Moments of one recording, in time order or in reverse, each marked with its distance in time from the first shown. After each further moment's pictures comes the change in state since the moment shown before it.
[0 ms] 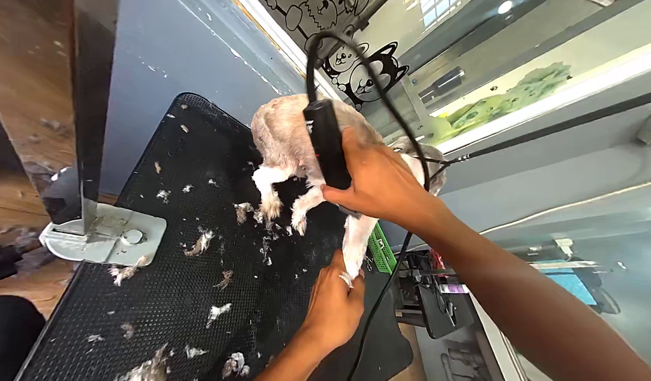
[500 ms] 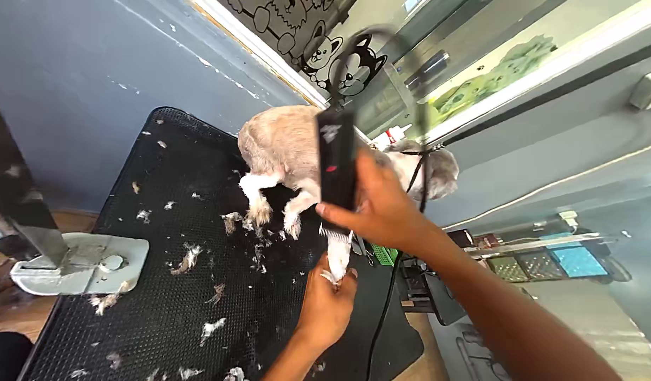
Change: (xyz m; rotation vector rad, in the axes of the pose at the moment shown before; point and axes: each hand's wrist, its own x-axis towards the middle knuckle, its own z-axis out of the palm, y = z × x) left_hand 0.006 -0.012 0.006 -0.251 0.091 0.046; right_hand -0.048 0.018 0.024 0.575 0.218 0.040
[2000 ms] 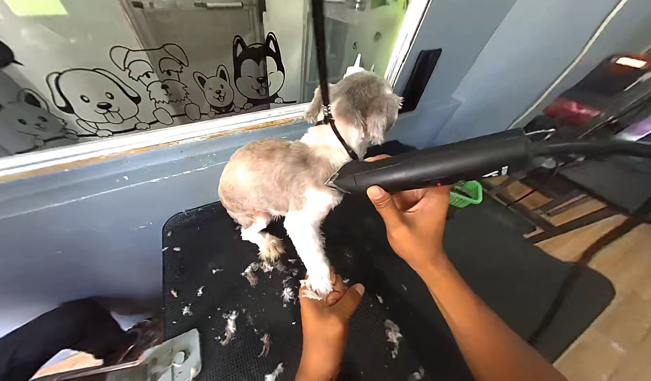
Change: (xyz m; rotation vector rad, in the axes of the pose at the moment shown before) left_hand 0.012 0.005 -0.028 0.004 -0.061 -0.042; right_hand -0.087 0.066 0.071 0.922 1.178 0.090
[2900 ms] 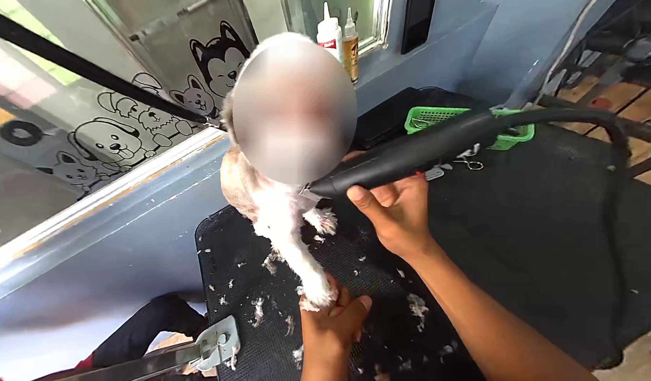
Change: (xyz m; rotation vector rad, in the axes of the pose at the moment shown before) left_hand -0.038 0.024 0.000 0.132 -0.017 -0.135; right_hand -0.036 0.014 -0.001 0.383 0.088 0.106
